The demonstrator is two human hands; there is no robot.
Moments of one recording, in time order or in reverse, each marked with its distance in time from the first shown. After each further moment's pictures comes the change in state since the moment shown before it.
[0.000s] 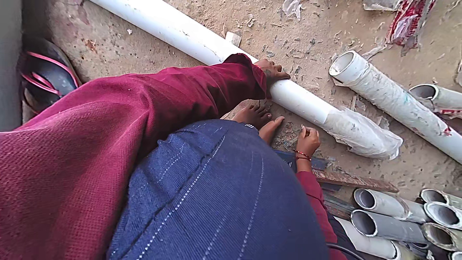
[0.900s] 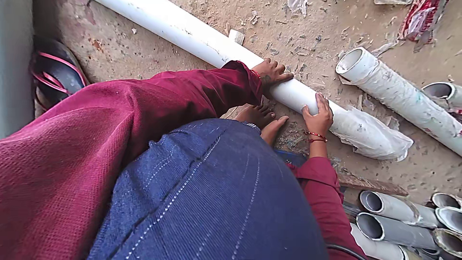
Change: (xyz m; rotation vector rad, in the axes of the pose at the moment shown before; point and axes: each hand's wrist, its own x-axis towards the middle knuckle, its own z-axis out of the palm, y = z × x) left_hand 0.003 0.006 -0.037 0.381 0.098 0.168; right_hand 0.063 -0.037 -0.009 0.083 -0.037 -0.368
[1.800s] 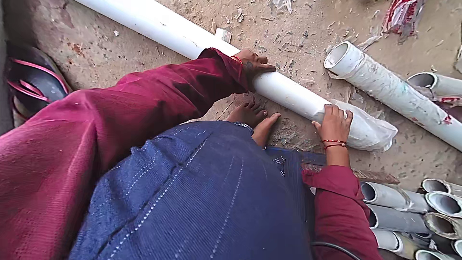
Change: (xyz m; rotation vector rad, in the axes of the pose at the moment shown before) left_hand -0.022 0.016 -0.019 -0.338 -0.275 -0.183; right_hand -0.002 0.030 -0.070 -0.523 -0.399 -0.002
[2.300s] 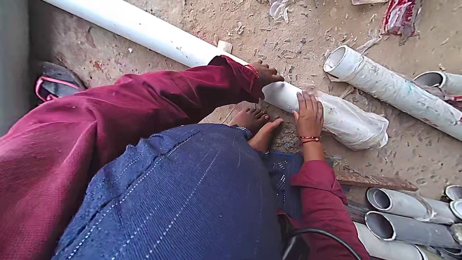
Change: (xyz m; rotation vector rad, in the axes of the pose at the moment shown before) left_hand 0.021 0.030 -0.022 0.239 -0.141 -0.035; right_hand 0.009 -0.067 0.023 0.175 0.342 -0.226
